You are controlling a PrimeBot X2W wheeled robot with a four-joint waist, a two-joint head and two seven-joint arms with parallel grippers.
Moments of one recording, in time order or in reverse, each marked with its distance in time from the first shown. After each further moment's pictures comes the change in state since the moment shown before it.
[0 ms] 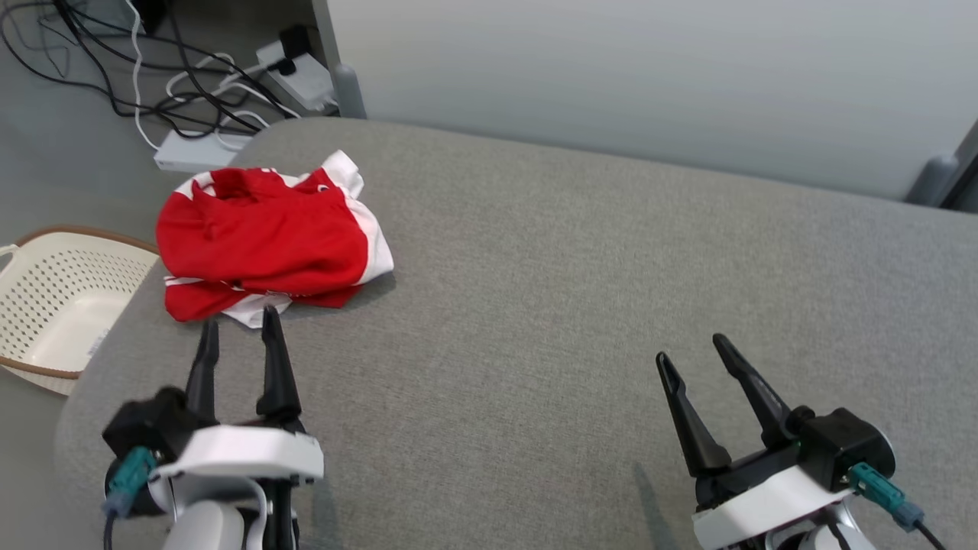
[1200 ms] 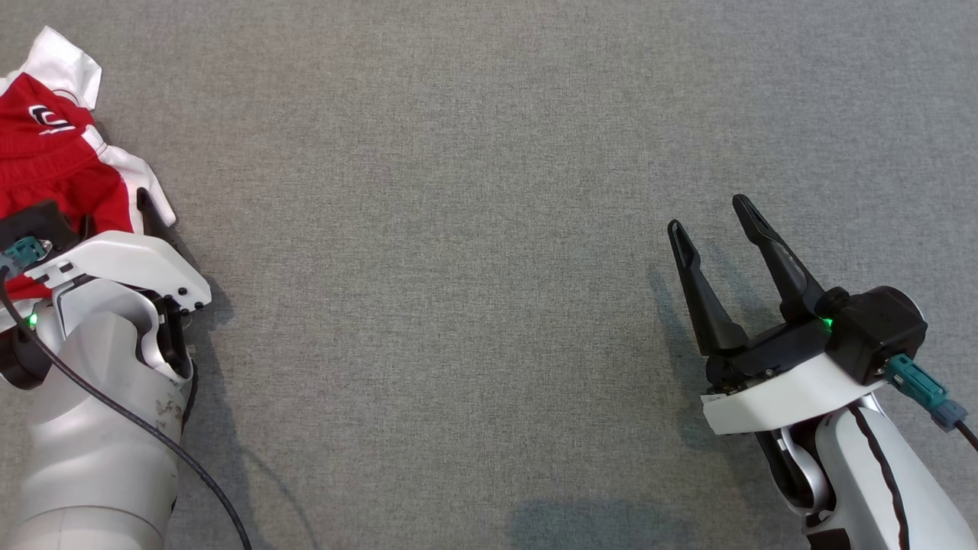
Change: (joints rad) left arm -0.745 0.110 0.178 0.951 0.032 0.002 0.028; right arm -0.260 -0.054 0.008 -0.024 0.012 0.000 -0.002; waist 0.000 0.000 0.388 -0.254
